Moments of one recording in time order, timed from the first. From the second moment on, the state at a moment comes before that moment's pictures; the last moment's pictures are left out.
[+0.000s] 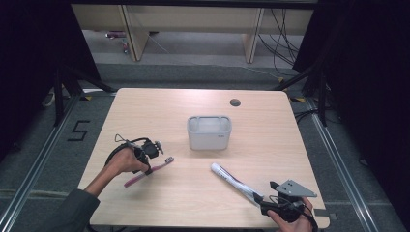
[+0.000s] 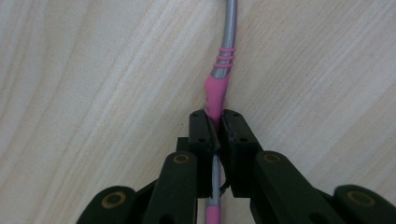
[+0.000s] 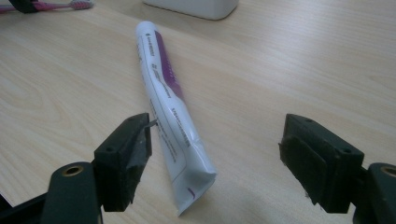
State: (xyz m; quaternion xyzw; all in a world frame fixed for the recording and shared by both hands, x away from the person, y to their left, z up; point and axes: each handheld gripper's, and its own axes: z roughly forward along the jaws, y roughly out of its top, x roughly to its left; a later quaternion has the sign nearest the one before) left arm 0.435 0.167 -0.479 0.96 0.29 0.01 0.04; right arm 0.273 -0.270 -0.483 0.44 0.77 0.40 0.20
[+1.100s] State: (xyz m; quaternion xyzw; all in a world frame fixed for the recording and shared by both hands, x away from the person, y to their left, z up) left arm 0.425 0.192 -0.420 0.87 0.33 0.11 0.34; right arm 0.272 -0.270 -0.481 0.44 0.77 0.41 0.21
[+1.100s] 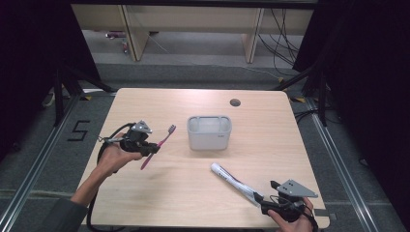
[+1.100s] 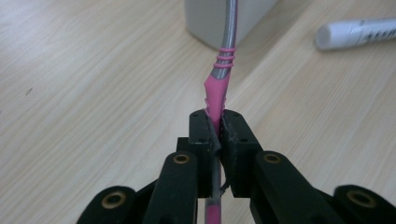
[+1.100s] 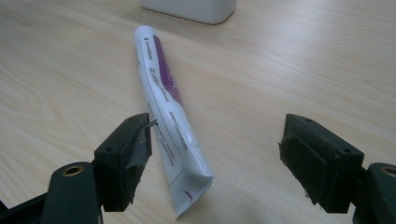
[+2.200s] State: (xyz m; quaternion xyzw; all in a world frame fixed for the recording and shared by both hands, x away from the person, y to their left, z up) left arm 0.420 0.177 -0.397 0.76 0.37 0.15 0.52; right arm 0.274 -0.272 -0.481 0.44 0.77 0.41 0.21
